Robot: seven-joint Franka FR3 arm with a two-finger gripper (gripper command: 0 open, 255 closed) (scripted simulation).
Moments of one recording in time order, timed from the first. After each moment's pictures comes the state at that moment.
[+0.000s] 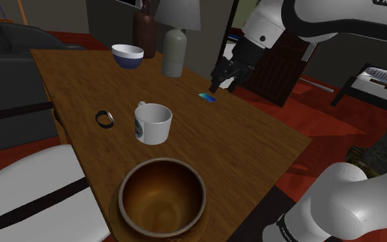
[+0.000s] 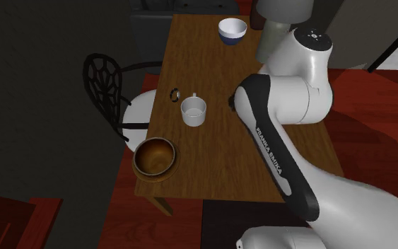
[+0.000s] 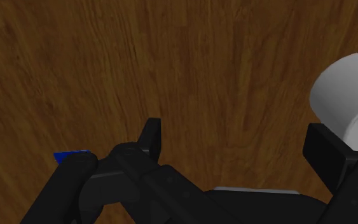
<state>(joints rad) 0.05 -0.66 0.15 -2.26 0.18 1.85 0.17</state>
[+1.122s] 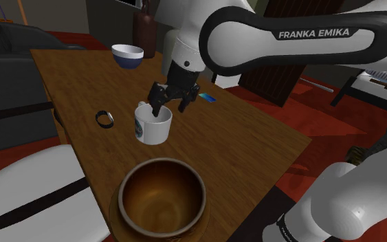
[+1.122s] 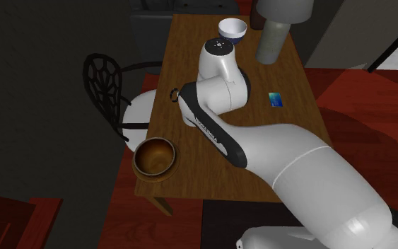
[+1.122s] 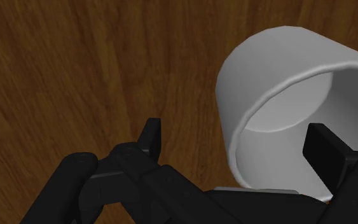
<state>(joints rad) 0.06 -0.29 0.44 -2.12 0.11 2.05 0.47</state>
